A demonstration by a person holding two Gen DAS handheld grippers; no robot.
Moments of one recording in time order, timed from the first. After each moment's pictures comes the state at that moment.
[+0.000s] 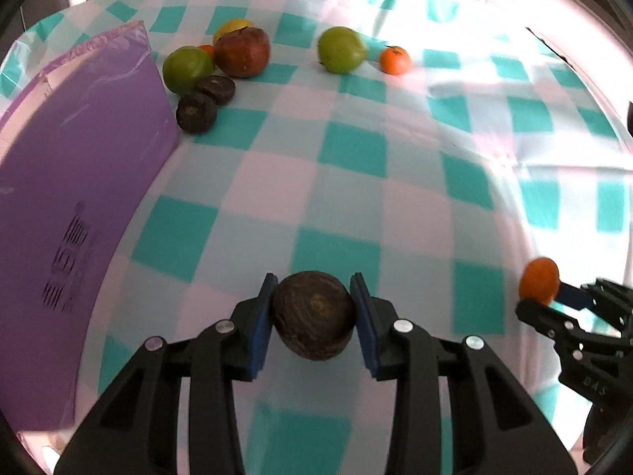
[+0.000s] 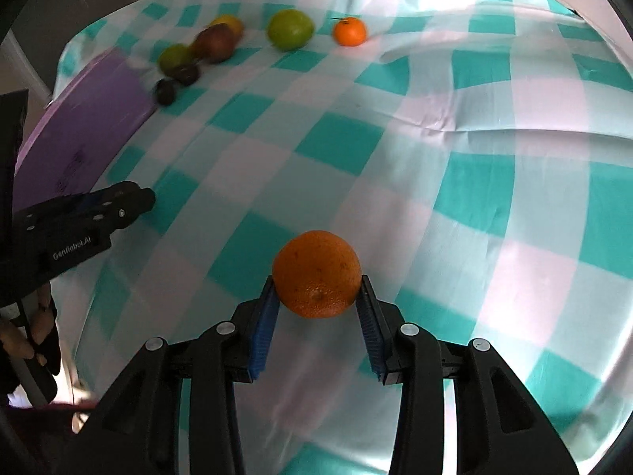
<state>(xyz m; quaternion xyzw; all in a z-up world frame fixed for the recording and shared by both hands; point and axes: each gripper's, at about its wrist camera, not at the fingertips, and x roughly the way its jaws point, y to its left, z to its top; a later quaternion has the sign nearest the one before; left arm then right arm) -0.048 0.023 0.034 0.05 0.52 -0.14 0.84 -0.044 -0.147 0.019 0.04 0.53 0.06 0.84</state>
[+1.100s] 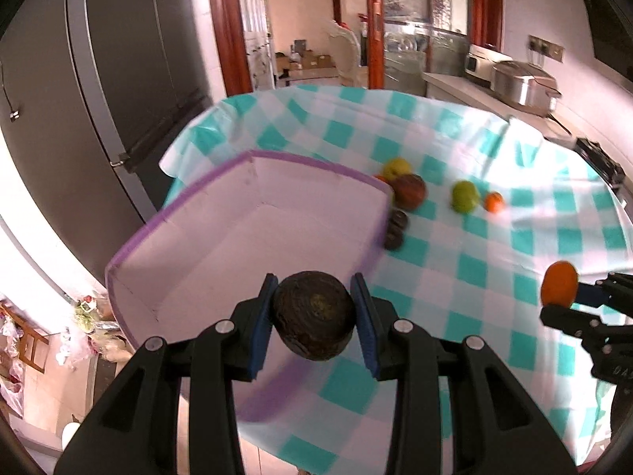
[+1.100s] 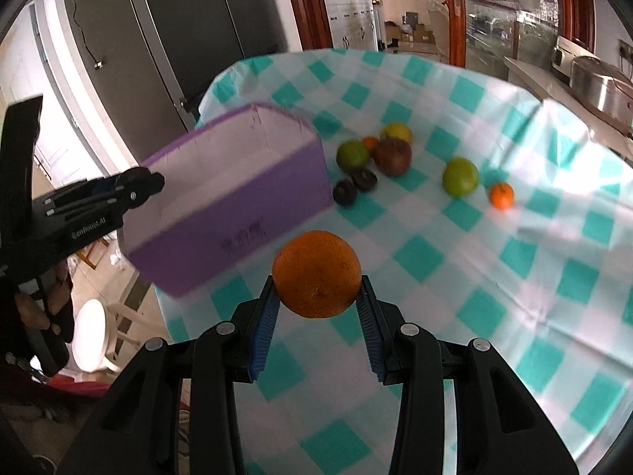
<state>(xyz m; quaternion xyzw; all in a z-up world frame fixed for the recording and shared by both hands) -0.084 0.179 0.196 0.03 0.38 0.03 0.92 -0.014 -0.022 0.152 -0.02 0.42 0.24 0.87</state>
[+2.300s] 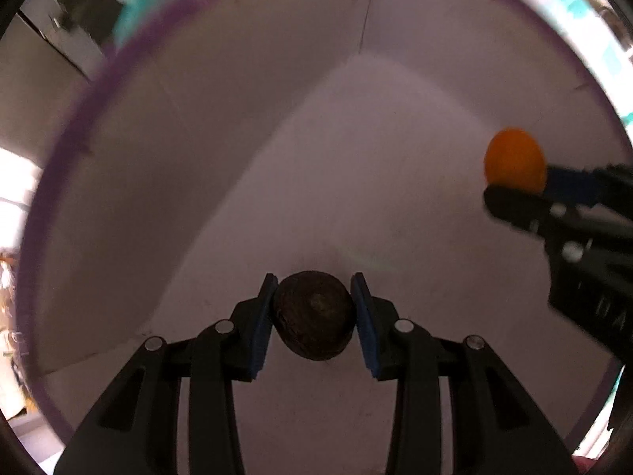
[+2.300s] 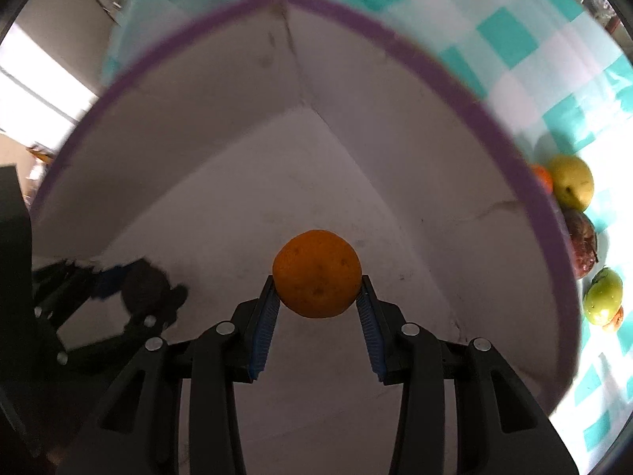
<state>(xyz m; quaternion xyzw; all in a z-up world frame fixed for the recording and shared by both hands) 0.104 0.330 0.034 -0.03 0.68 0.04 0.73 0.222 0.237 0.043 -0.13 0.63 0.20 0.74</state>
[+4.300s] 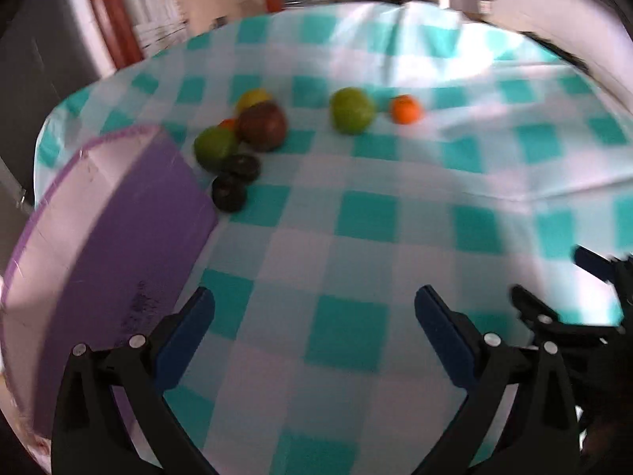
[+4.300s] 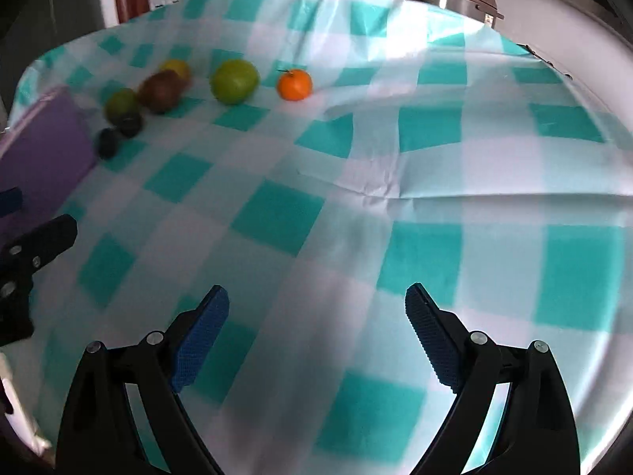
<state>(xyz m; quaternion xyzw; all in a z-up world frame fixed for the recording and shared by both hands) -0.027 -0.004 0.068 0.12 0.45 -0.07 0.88 -0.003 -0.155 0.012 0.00 0.46 -0.07 0.89</state>
